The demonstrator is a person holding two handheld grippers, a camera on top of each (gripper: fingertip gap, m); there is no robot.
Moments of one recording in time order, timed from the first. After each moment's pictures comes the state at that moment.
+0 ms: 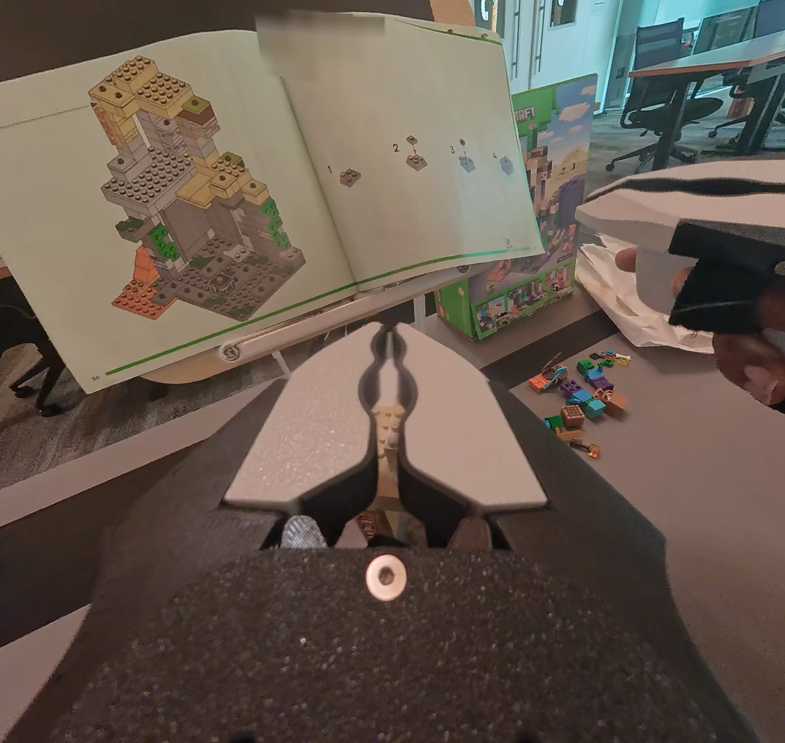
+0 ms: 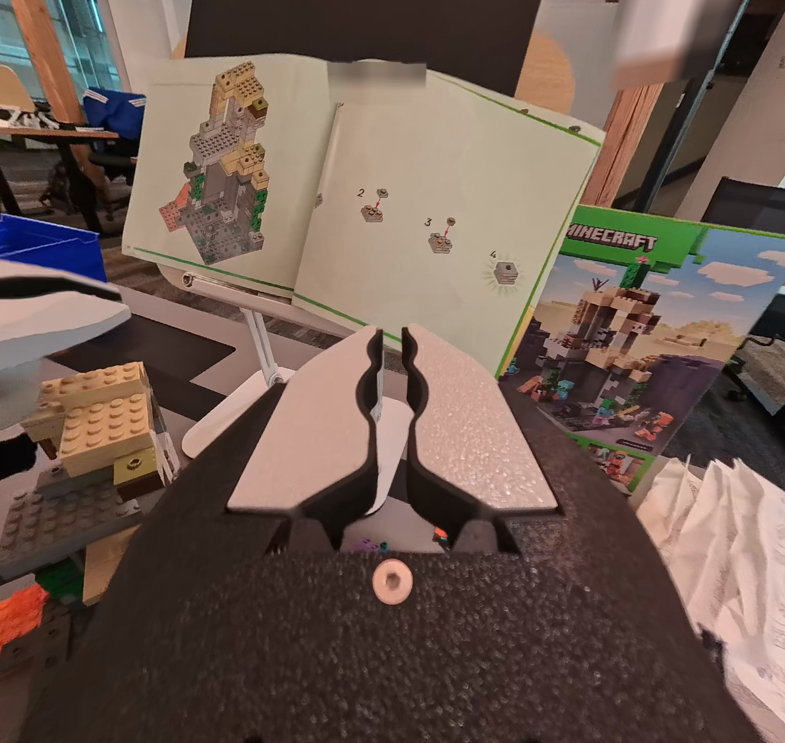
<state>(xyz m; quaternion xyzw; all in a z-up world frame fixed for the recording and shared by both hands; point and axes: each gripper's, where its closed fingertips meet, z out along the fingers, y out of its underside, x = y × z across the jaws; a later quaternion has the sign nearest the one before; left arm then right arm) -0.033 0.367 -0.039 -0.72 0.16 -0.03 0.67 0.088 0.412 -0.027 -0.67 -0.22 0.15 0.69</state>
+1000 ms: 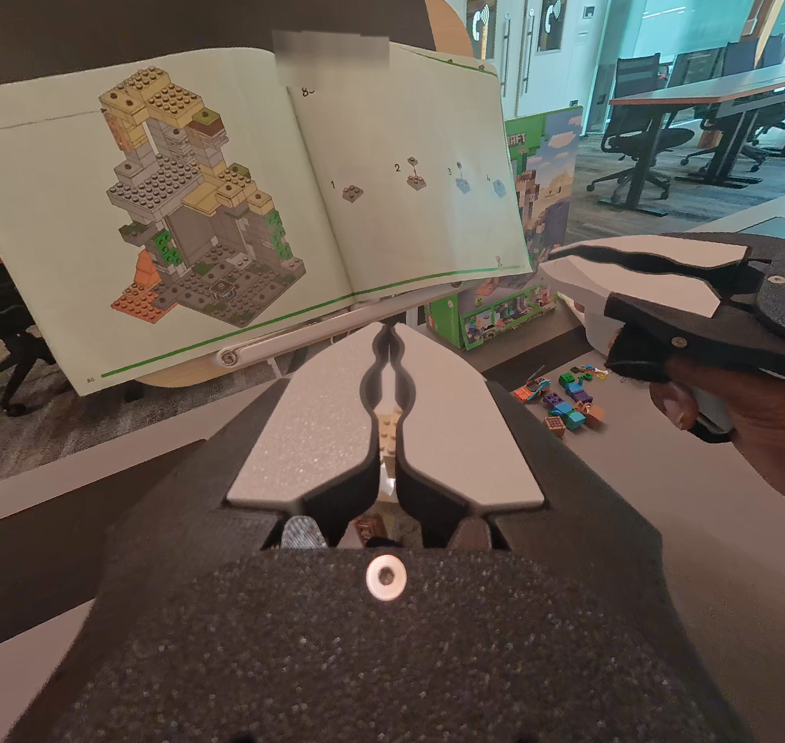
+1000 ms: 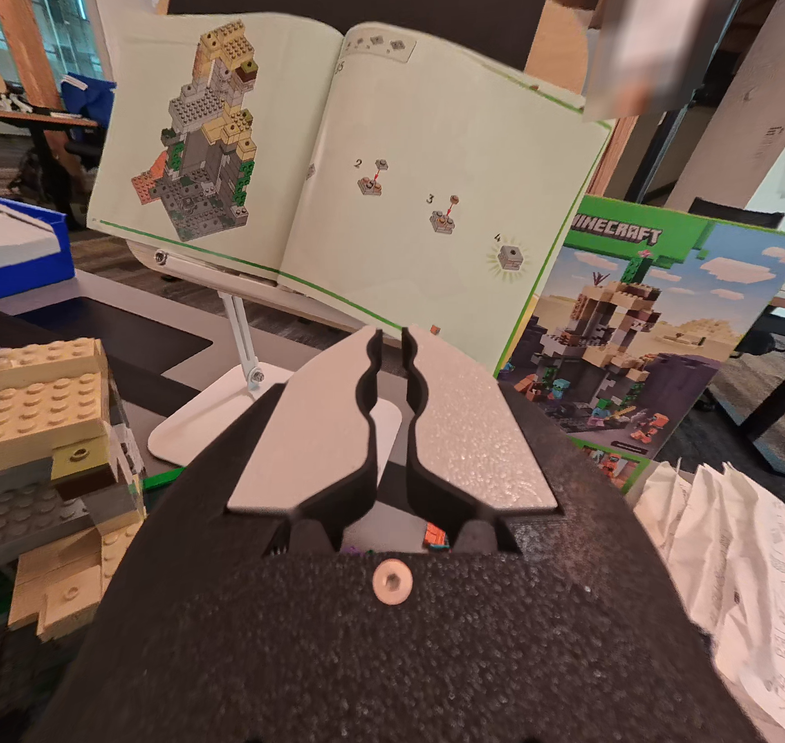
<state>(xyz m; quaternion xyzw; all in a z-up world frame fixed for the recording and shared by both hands) -0.033 0.363 -0.029 -0.72 0.15 -0.06 0.67 0.085 0.421 -0.045 -0.66 -0.22 0.12 0.71</state>
